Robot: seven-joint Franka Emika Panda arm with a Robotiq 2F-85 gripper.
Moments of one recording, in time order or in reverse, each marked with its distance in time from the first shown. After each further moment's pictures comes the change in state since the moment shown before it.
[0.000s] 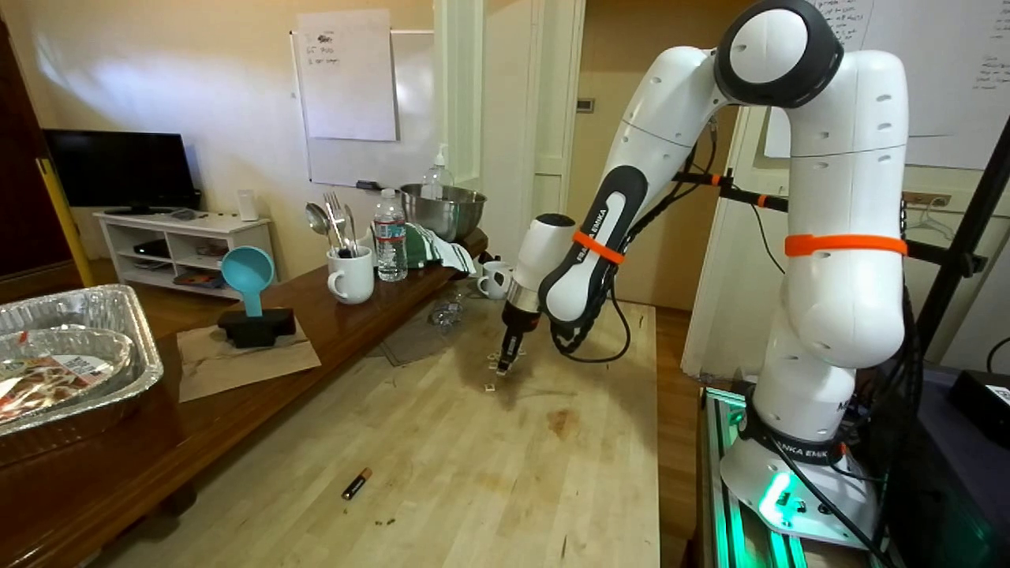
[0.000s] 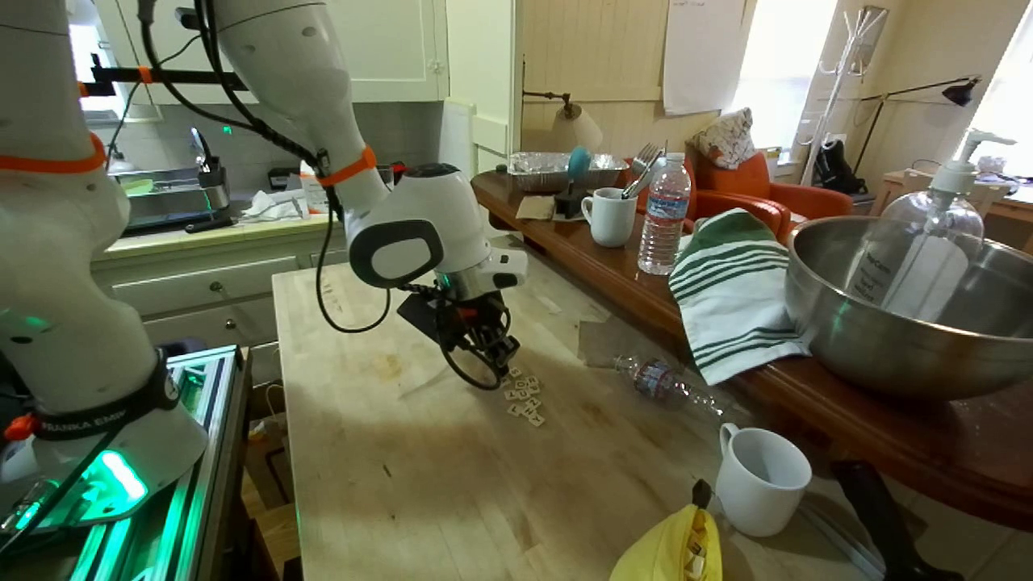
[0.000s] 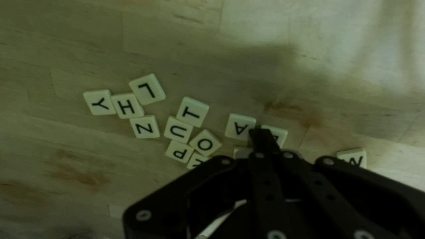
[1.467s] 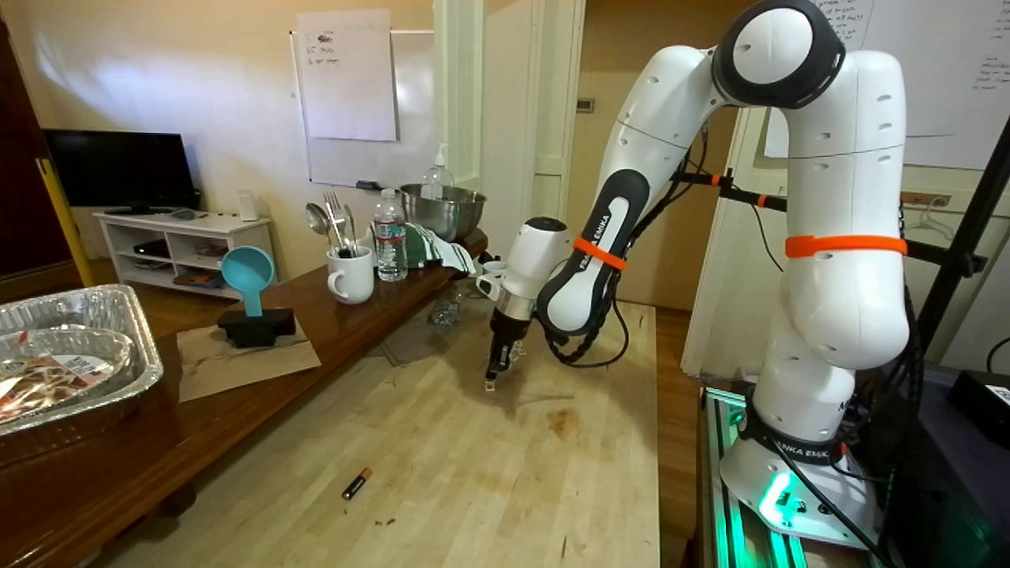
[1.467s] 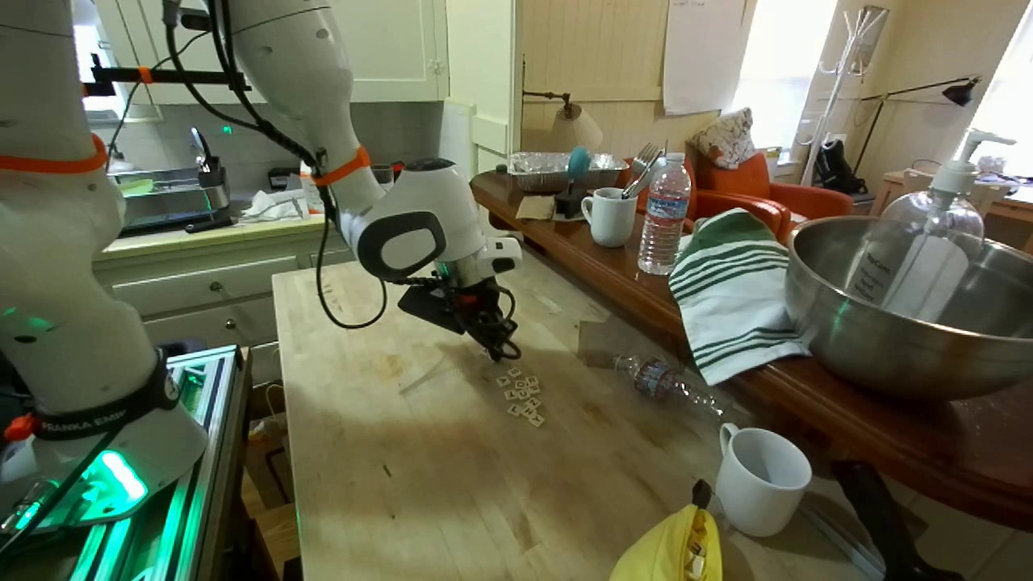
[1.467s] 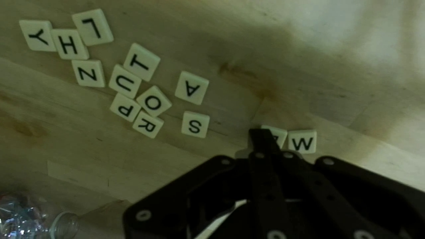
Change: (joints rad) arm 0.042 0.011 0.028 0.015 -0.077 0.005 -0.023
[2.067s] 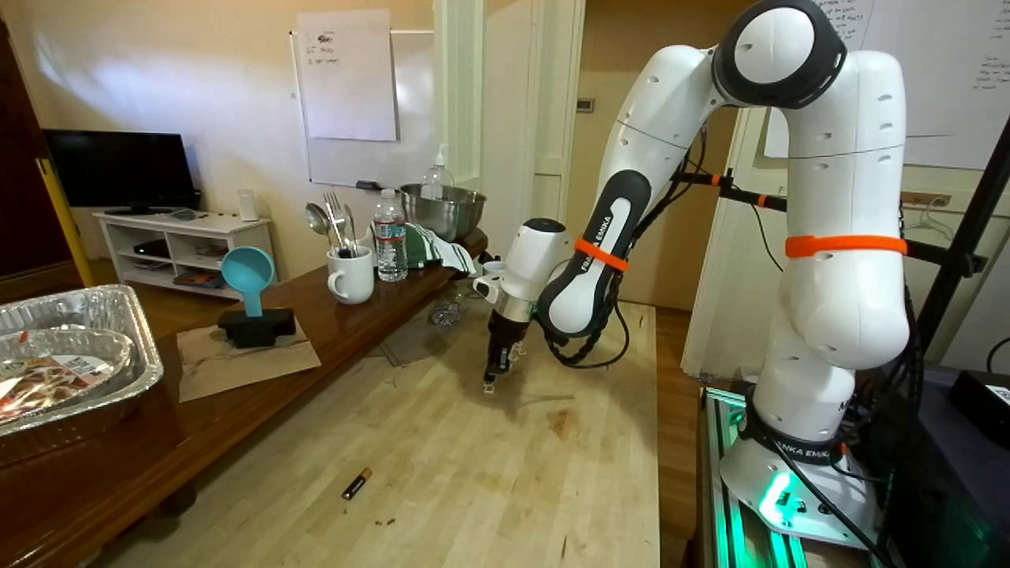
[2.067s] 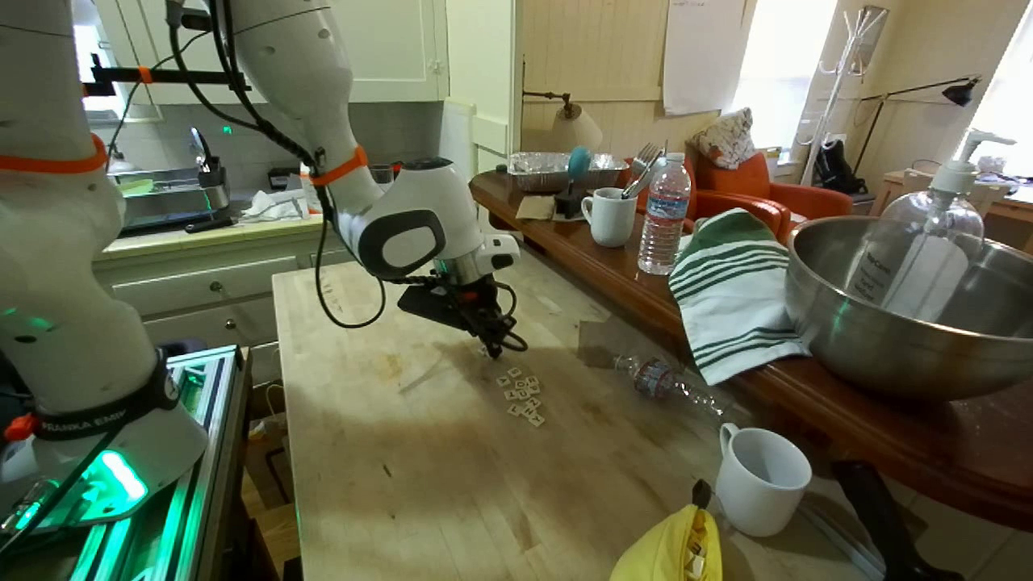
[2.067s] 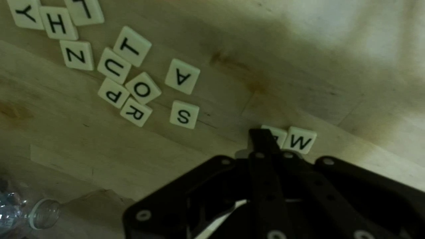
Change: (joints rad) arm 0.001 0.000 0.012 0.000 -0.023 0.000 -0.030
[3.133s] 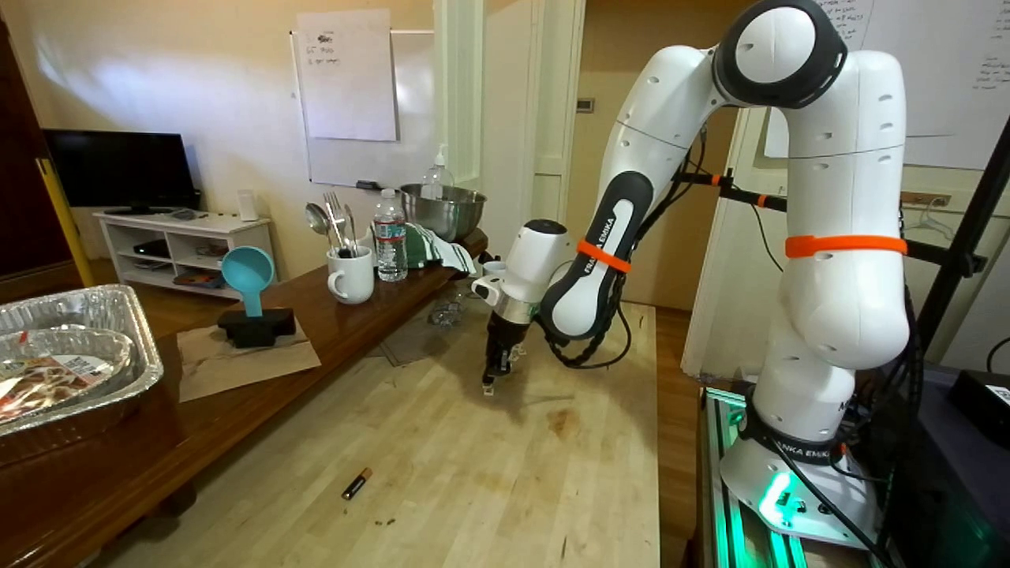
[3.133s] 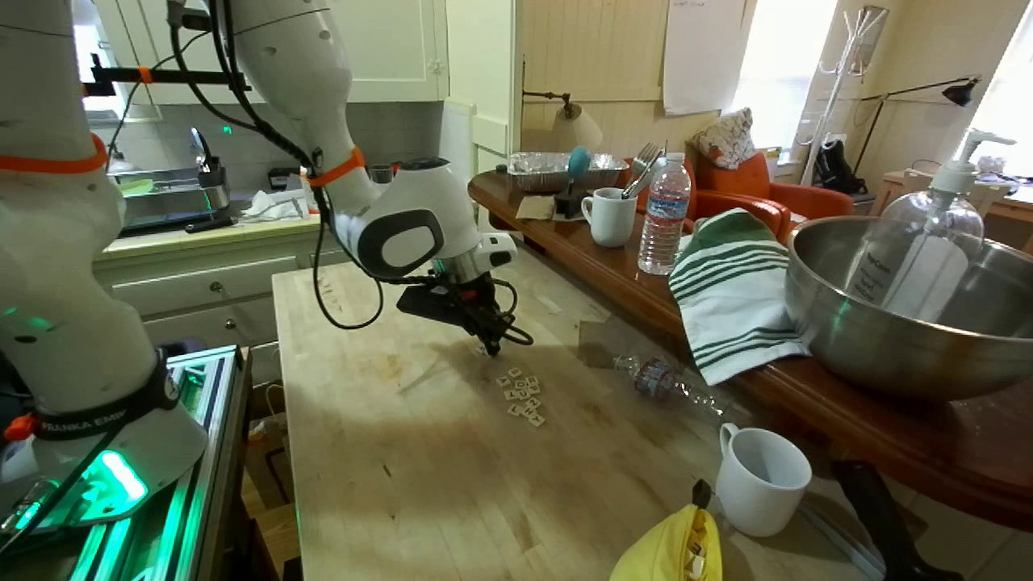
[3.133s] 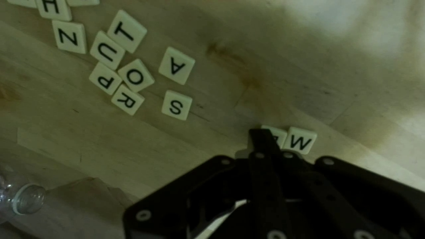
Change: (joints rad) arm 0.000 0.000 0.007 -0.007 -0.023 0.016 -0.031
